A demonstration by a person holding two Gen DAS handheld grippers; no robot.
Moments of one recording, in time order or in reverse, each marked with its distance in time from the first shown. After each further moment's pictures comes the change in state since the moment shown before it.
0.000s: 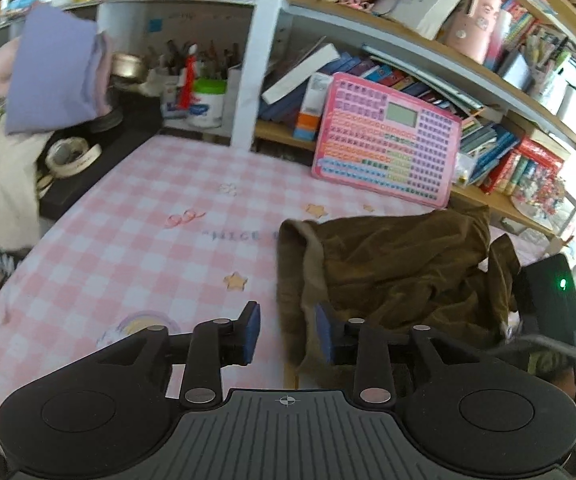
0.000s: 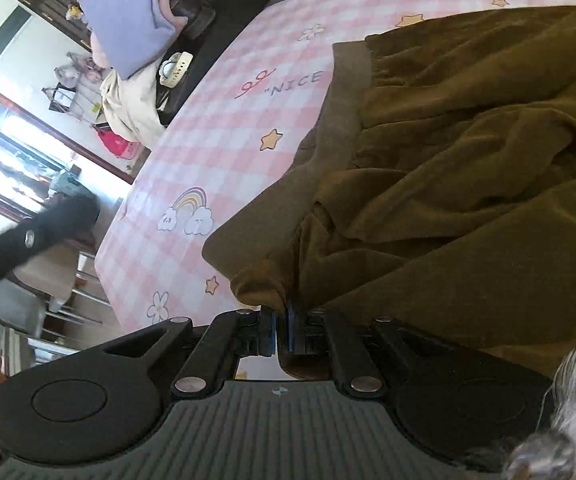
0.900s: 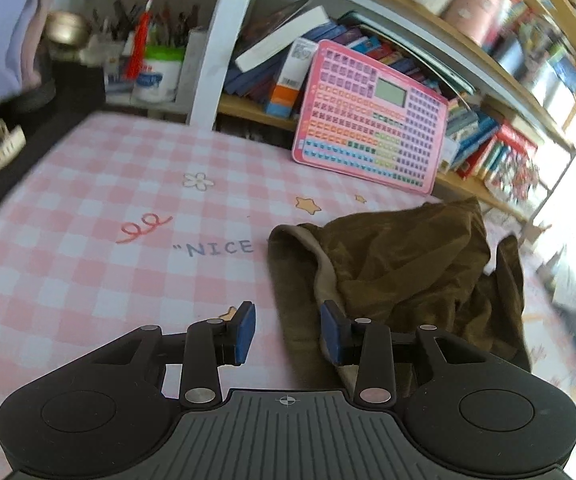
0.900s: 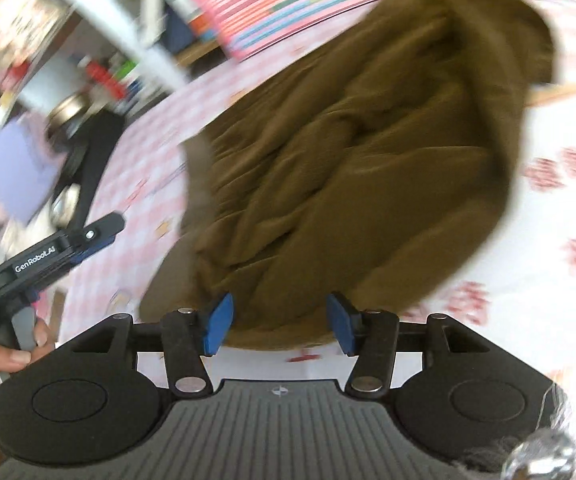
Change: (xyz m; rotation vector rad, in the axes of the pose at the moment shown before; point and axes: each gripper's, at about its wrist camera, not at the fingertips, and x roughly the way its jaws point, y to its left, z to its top) left arm 0.106 0.066 0.023 -0.022 0.078 -0.219; right arm -0.070 0.008 -0.074 0.438 -0.370 -0.331
